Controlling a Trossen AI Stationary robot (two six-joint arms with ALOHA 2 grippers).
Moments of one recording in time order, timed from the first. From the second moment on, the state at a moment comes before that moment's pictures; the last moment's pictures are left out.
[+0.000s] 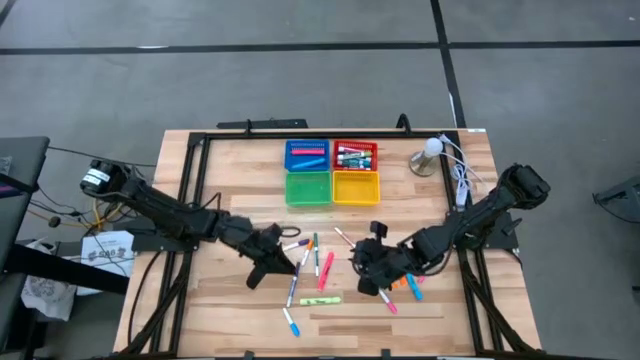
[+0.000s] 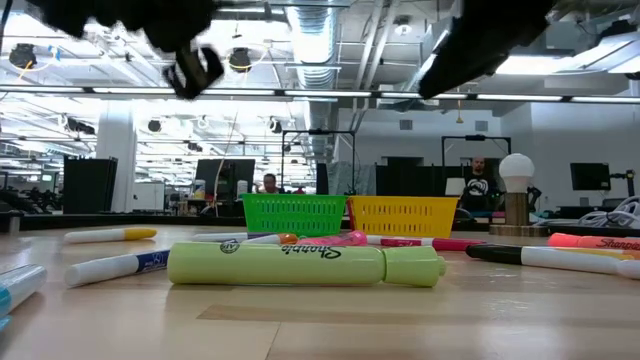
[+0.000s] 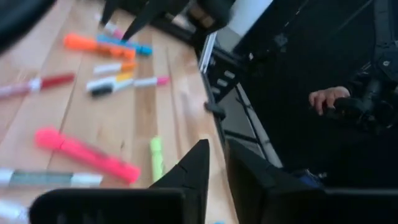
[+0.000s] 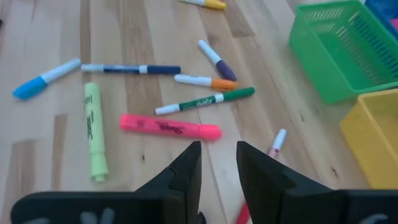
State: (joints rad) left arm -0.38 1.30 0.57 0.45 0.10 -0.54; right arm 0.53 1.57 1.05 -0.44 0.53 0.49
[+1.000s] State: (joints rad) left arm -0.59 1.90 1.01 0.24 -0.36 -0.56; right arm 0.86 1.55 0.93 -0.52 0.56 0.53
